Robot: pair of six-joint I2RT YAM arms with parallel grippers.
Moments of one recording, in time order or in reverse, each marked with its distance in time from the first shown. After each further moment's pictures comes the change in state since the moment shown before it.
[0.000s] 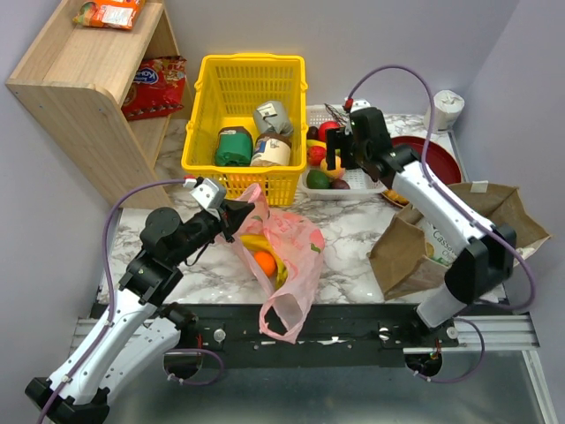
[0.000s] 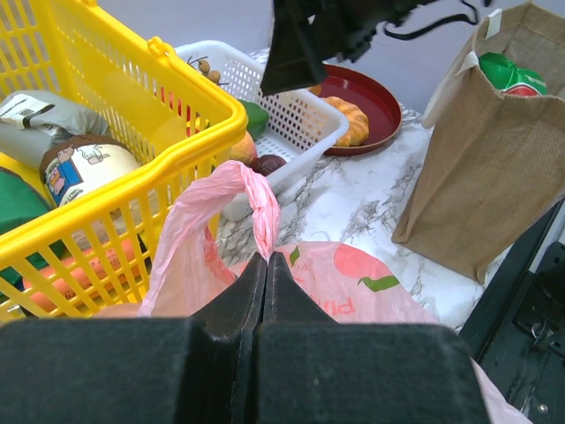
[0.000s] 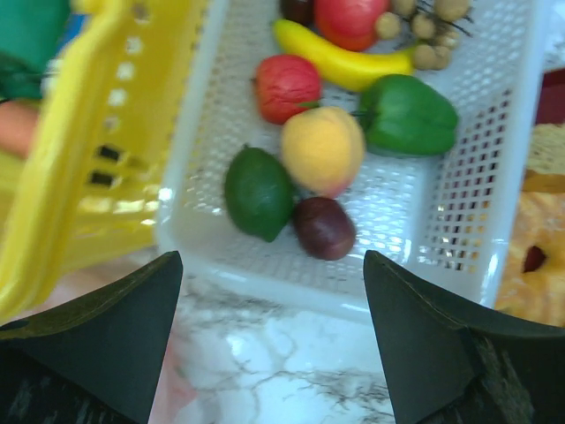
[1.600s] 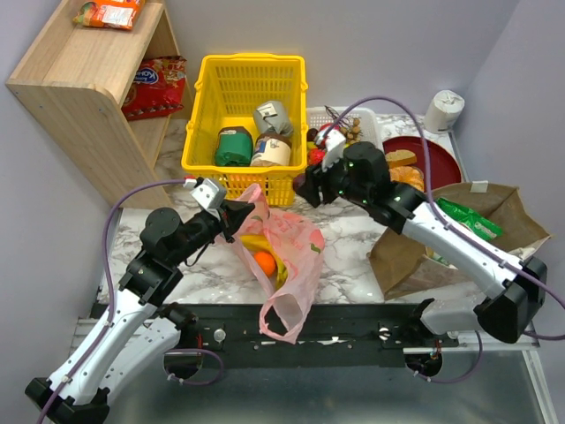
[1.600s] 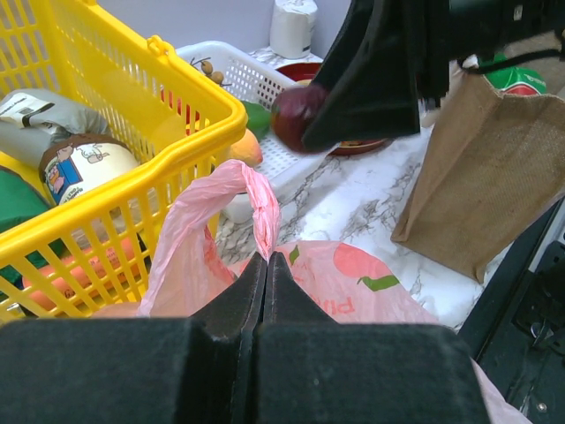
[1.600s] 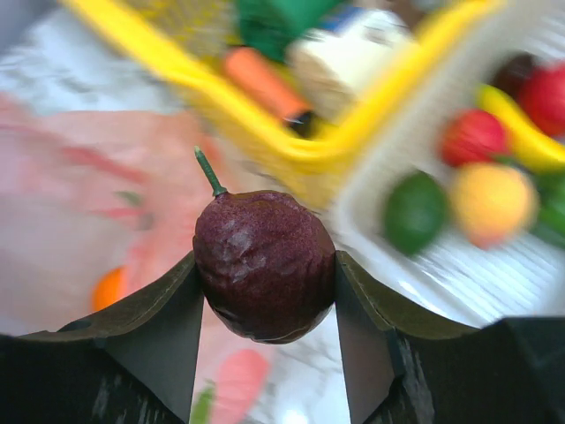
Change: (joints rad) left arm 0.000 -0.002 0.000 -0.004 -0.001 -0.001; right arm 0.182 -0.235 -0.218 0.158 -0.232 -0.129
